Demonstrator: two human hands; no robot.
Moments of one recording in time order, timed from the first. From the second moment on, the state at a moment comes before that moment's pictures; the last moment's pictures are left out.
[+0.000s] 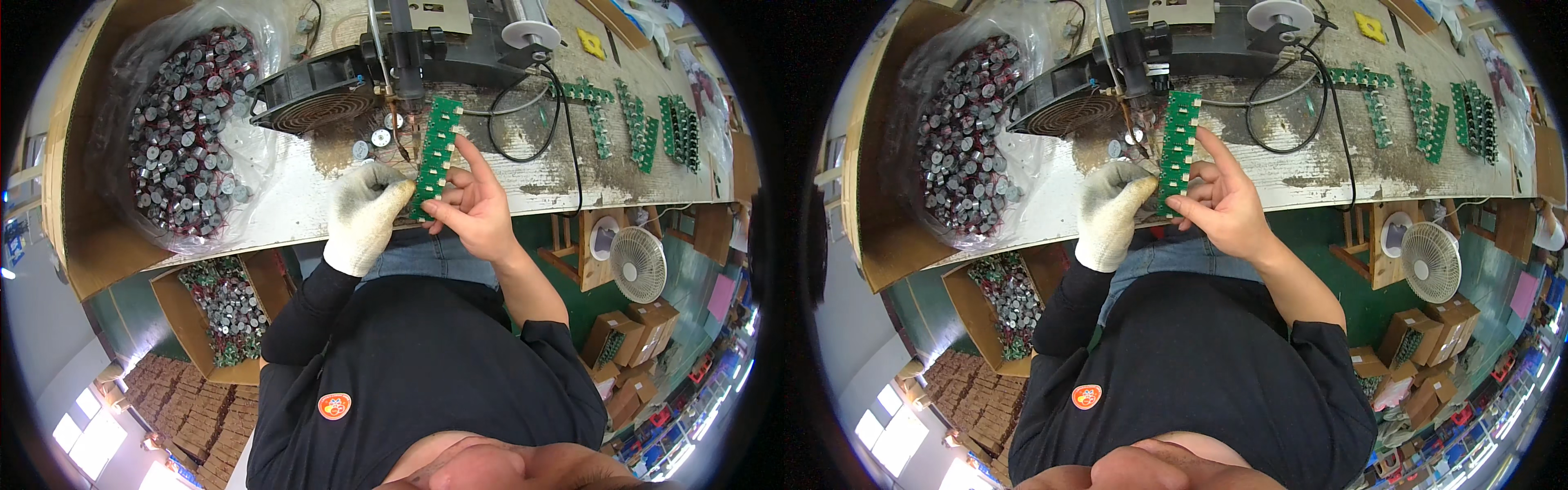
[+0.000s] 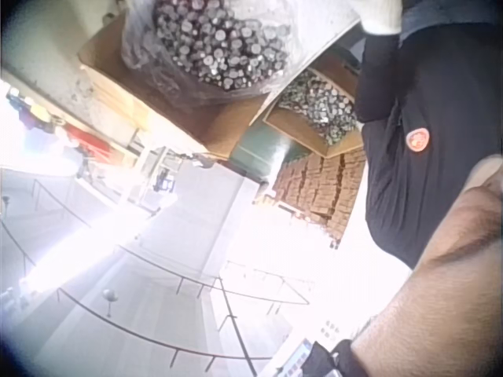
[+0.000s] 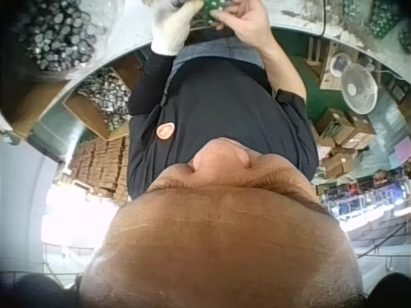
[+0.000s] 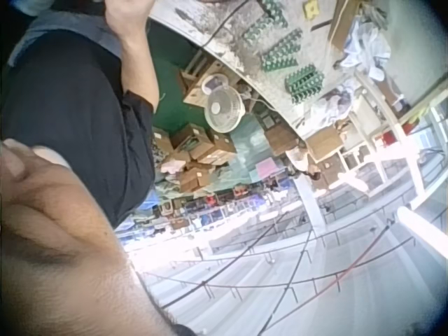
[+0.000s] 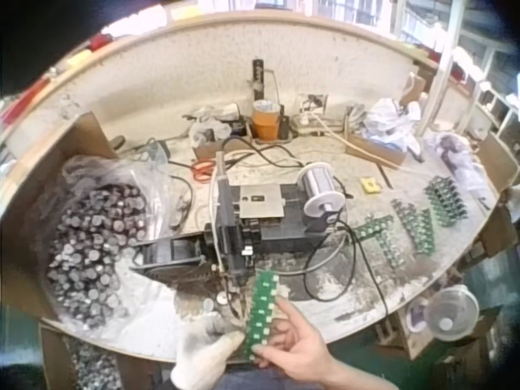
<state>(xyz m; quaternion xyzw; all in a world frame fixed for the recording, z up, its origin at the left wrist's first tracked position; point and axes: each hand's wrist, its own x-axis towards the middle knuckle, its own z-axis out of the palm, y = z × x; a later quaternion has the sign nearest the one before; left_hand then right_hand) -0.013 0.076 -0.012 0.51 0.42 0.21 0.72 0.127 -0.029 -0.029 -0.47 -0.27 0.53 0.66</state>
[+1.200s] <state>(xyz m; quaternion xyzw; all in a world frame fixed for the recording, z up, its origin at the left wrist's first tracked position) -0.248 0.153 -0.008 0.61 0.70 0.37 -0.01 0.120 -0.020 -0.030 -0.53 -0.28 0.45 0.66</state>
